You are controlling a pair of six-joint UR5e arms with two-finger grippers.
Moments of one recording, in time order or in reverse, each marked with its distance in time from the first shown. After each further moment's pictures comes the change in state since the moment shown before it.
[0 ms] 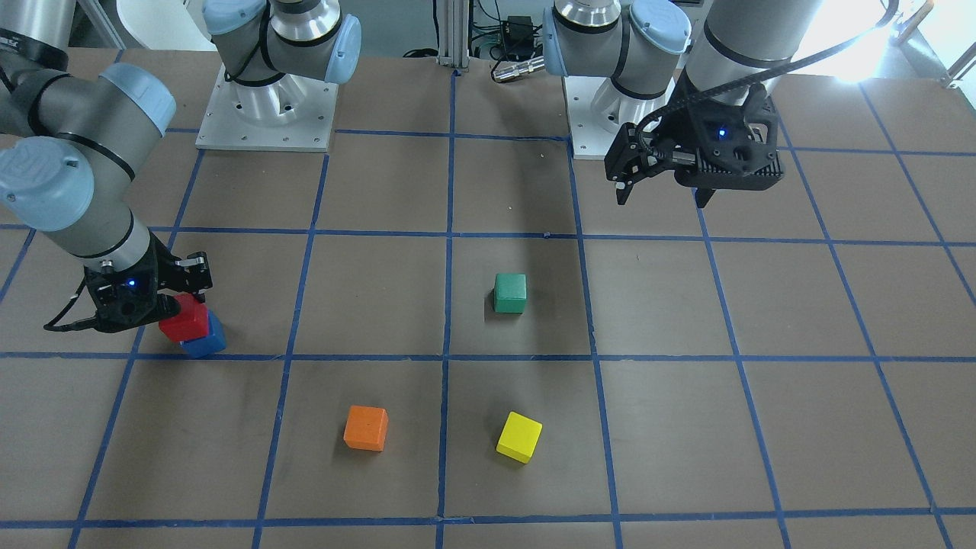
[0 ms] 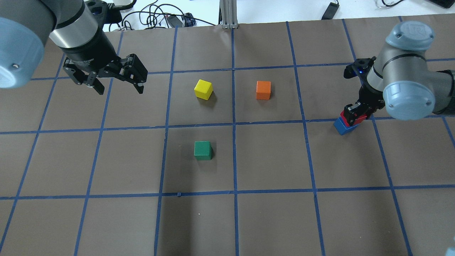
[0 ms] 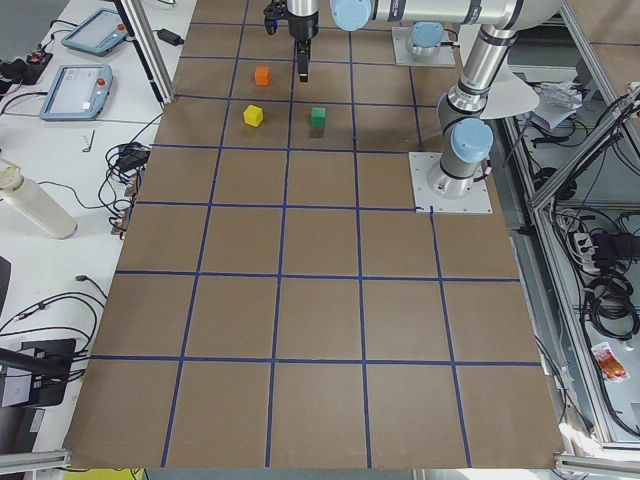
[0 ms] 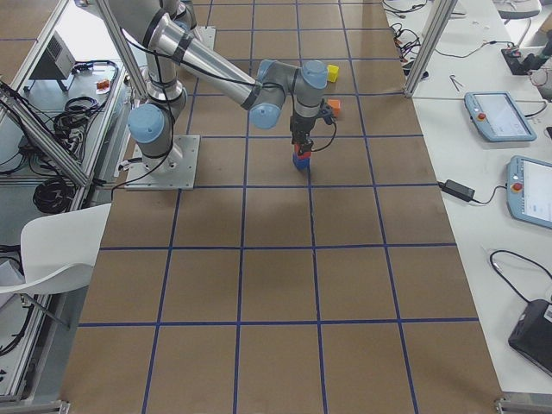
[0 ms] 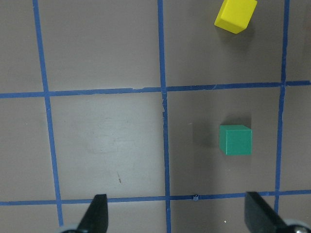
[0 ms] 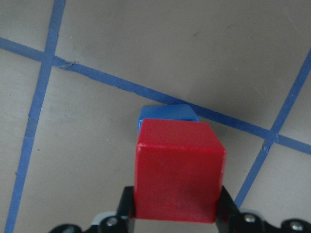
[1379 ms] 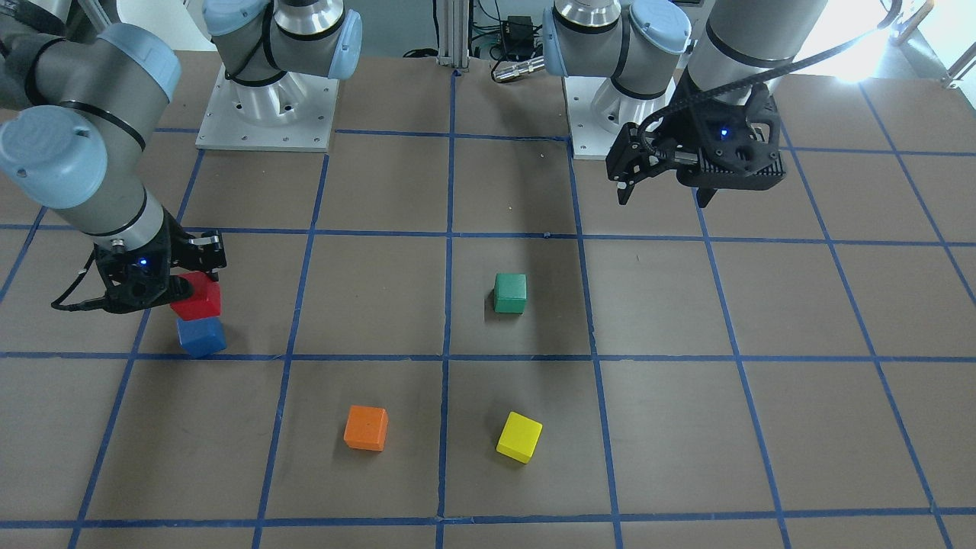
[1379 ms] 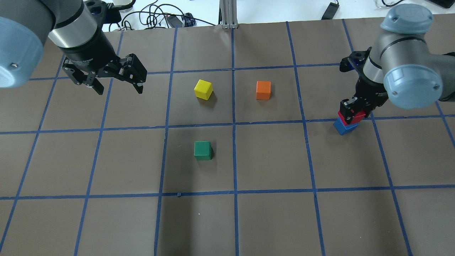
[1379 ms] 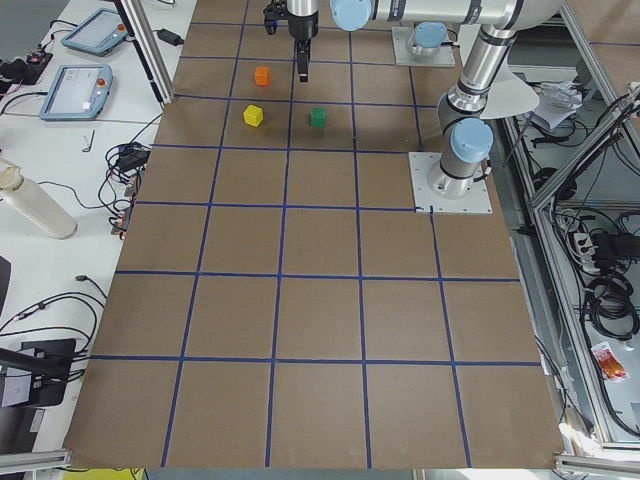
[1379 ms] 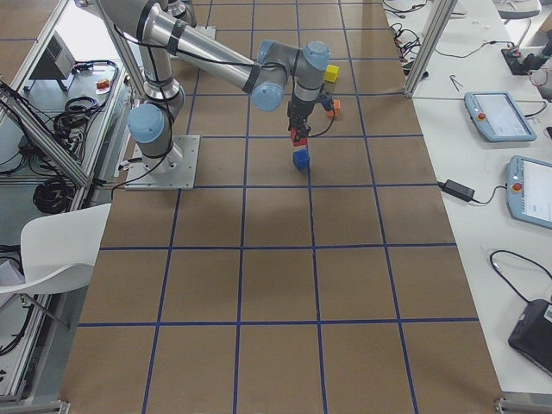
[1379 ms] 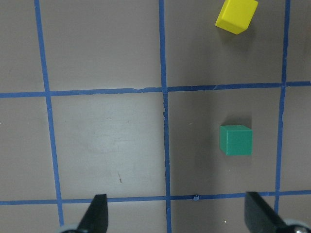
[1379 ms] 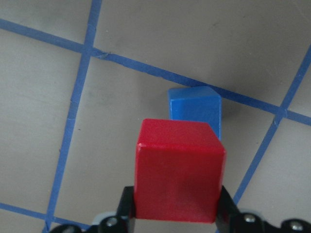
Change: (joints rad) left arm 0.002 0.000 0.001 -0.003 0.000 0.000; right arm 0.032 -0.052 -0.067 0.178 -0.015 0.048
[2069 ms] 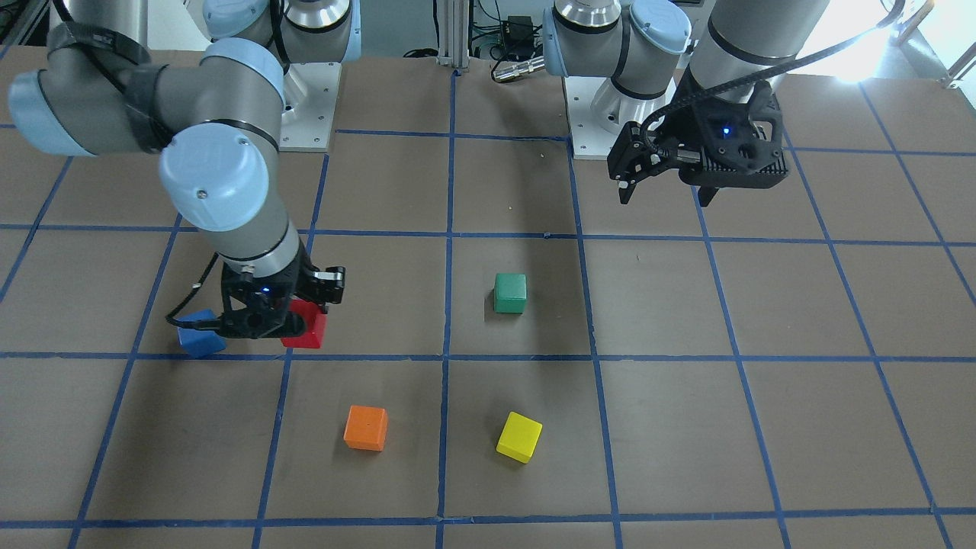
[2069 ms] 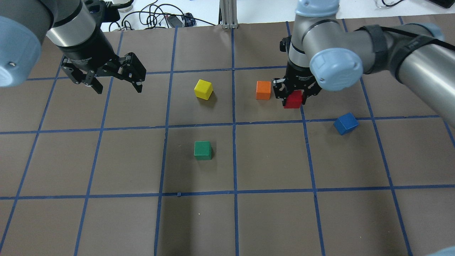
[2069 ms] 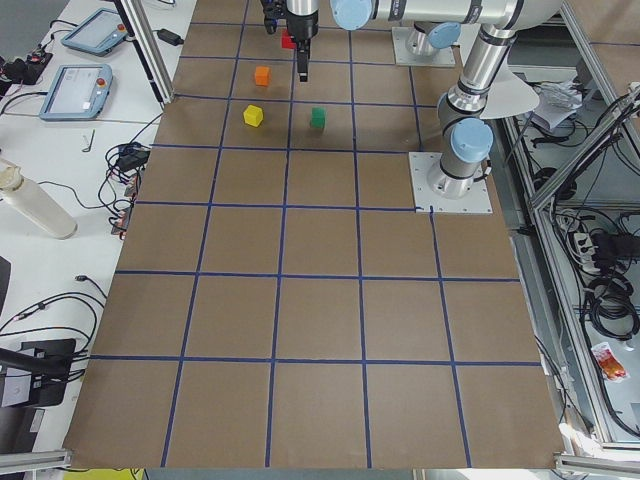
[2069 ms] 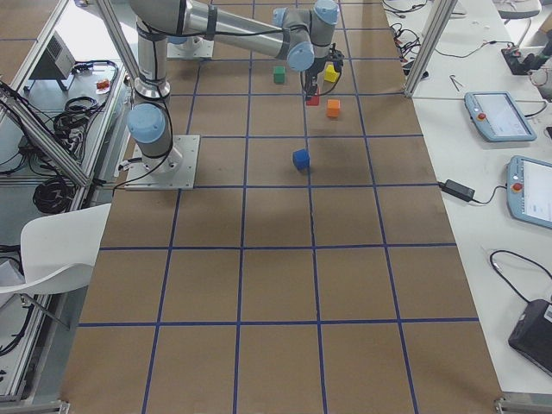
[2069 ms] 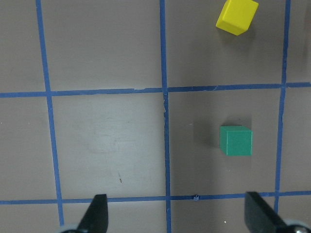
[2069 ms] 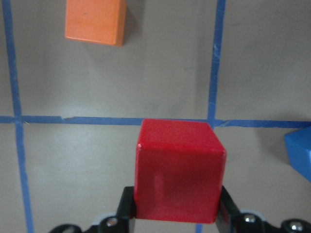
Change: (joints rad) left arm 0.002 0.001 0.004 -0.002 0.000 -0.001; right arm 0.275 0.102 -0.166 0.035 0.074 0.540
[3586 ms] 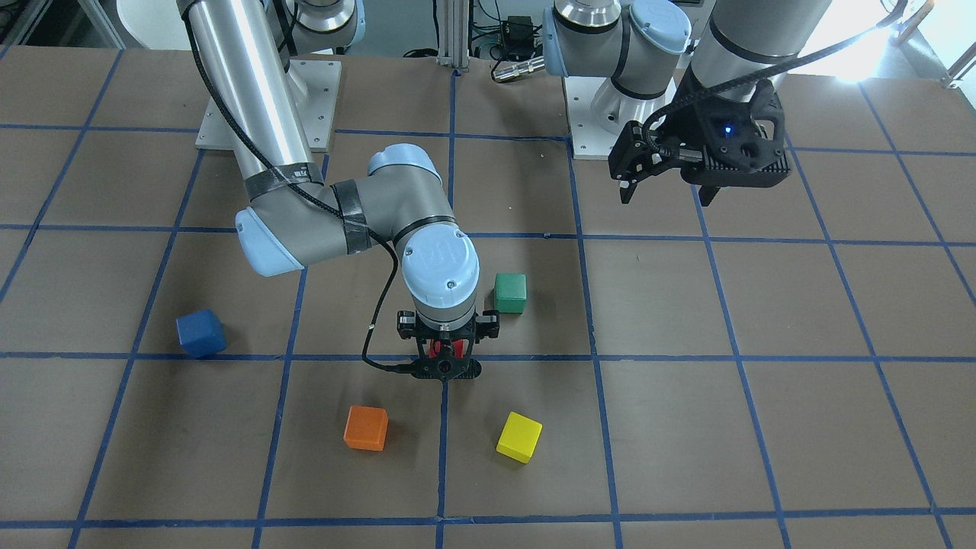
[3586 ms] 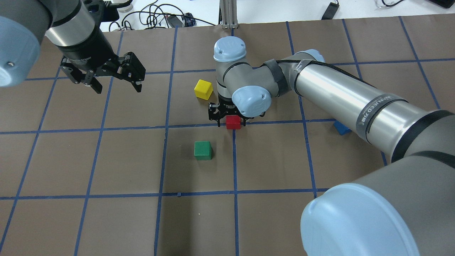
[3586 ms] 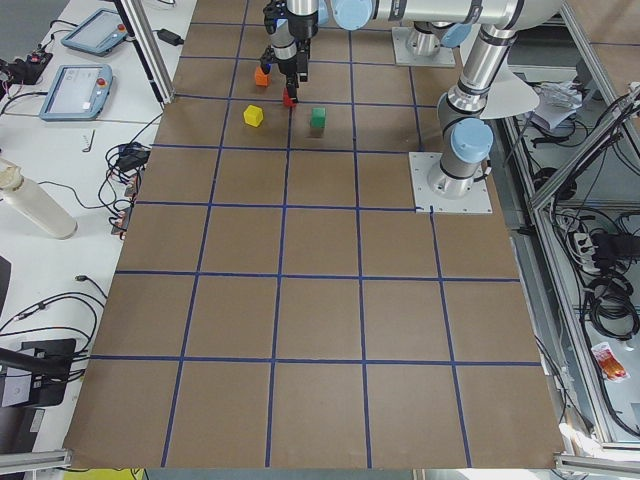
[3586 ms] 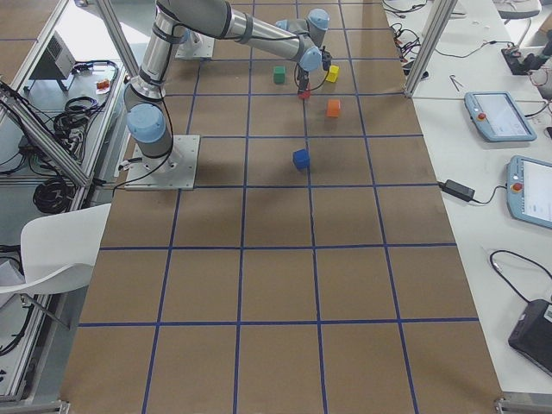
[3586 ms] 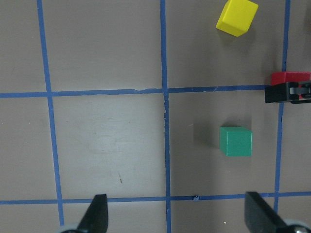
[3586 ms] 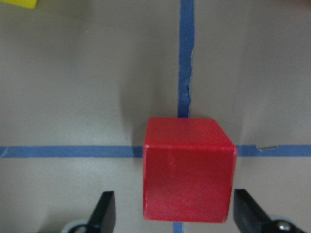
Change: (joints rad) left arm 0.002 0.000 0.001 -0.001 0.000 -0.003; right arm 0.319 0.339 -0.176 -0.141 0.094 0.378
